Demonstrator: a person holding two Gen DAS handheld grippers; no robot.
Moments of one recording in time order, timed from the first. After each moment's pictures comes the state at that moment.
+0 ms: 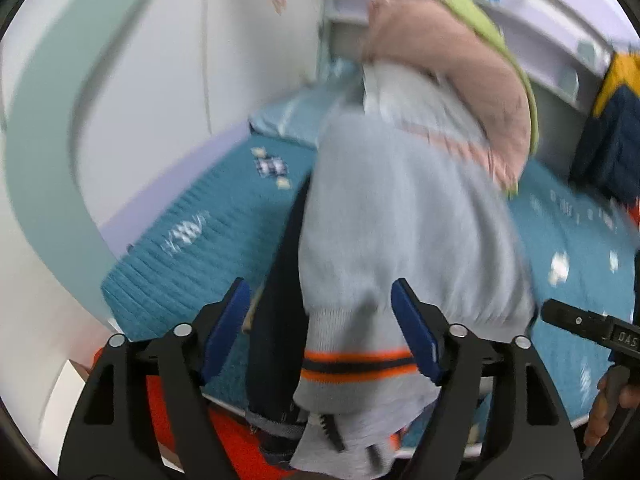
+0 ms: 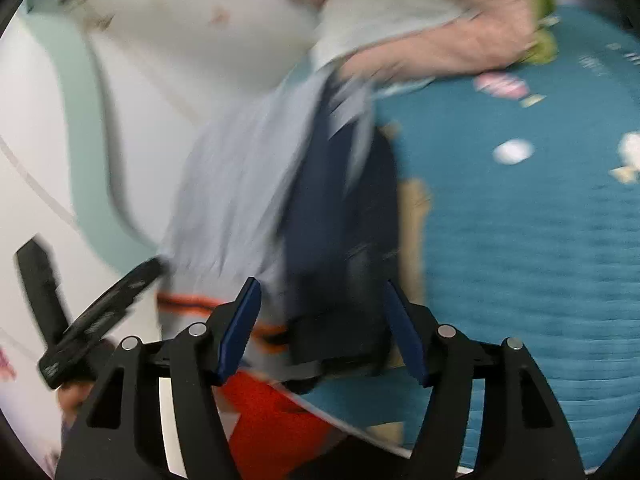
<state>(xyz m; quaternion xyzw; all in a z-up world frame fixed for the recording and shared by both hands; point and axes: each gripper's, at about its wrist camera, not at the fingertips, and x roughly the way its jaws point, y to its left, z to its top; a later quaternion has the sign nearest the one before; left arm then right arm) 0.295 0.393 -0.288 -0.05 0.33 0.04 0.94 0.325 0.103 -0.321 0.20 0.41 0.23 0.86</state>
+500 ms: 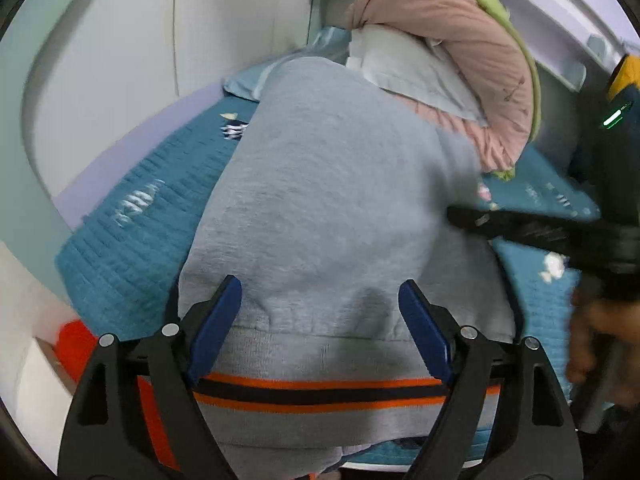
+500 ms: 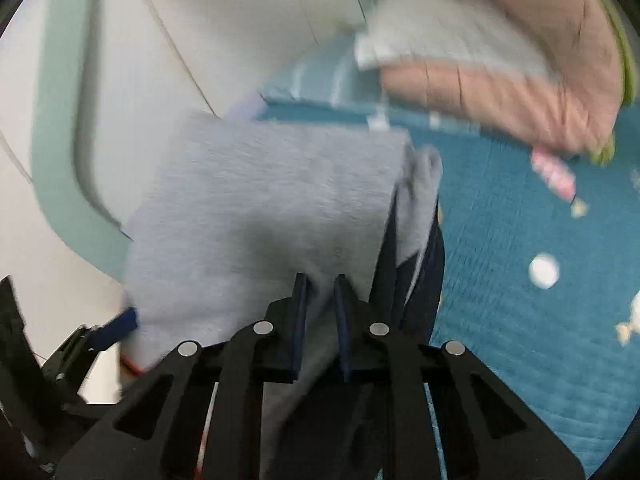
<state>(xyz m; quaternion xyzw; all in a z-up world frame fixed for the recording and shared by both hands) 0.338 0.349 -0.328 -0.09 0.39 0.00 0.92 0.453 0.180 -0.344 0.04 0.48 0.25 0.84</state>
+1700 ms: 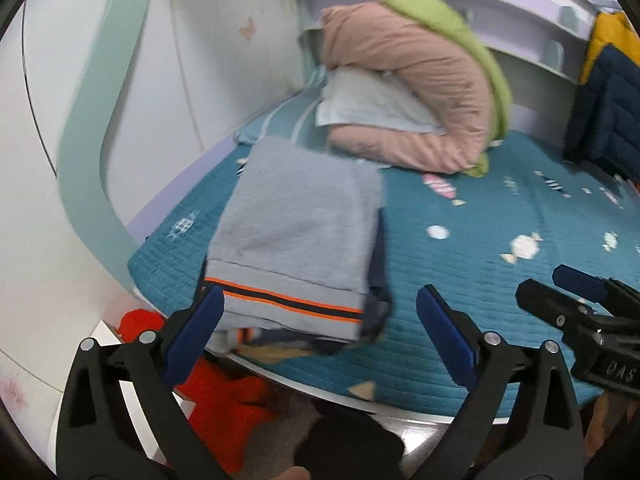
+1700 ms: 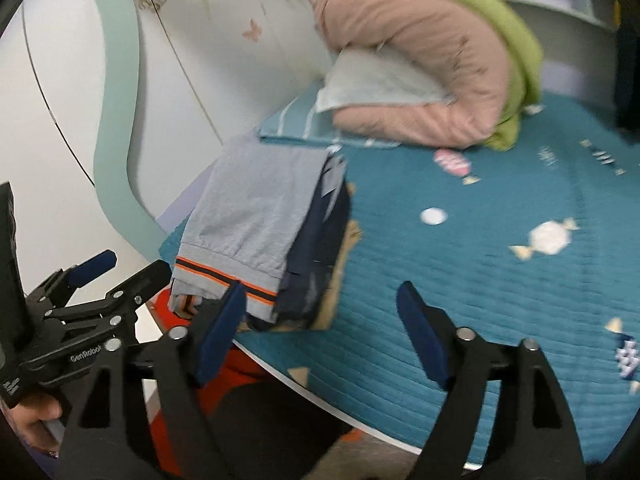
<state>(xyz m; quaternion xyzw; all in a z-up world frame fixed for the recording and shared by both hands) 0.209 0.204 -0.211 0.01 0.36 0.08 0.93 0.242 0.018 -0.225 0.07 0.38 0.23 0.89</state>
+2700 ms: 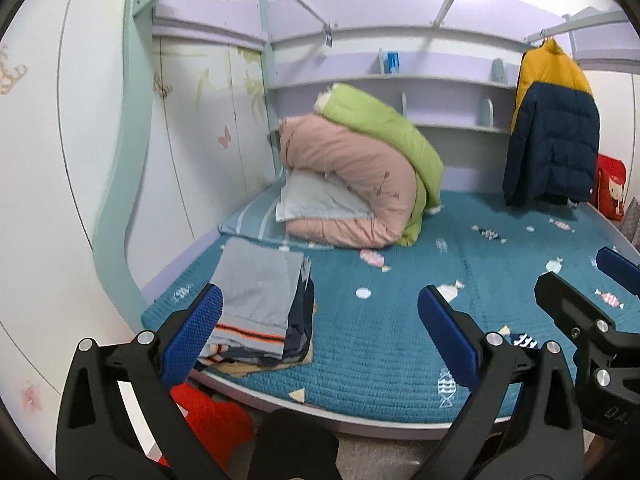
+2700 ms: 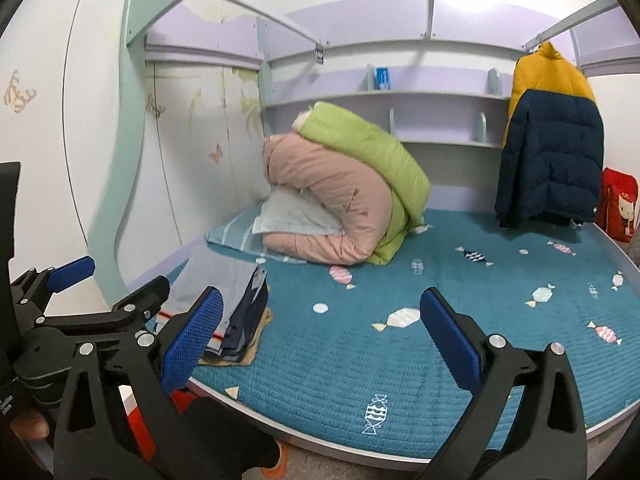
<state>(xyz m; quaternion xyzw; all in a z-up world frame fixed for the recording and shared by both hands) 0.056 0.070 -0.080 0.04 0.21 0.05 0.97 0.055 -0.097 -0.103 0.03 0.18 0.11 0.98</state>
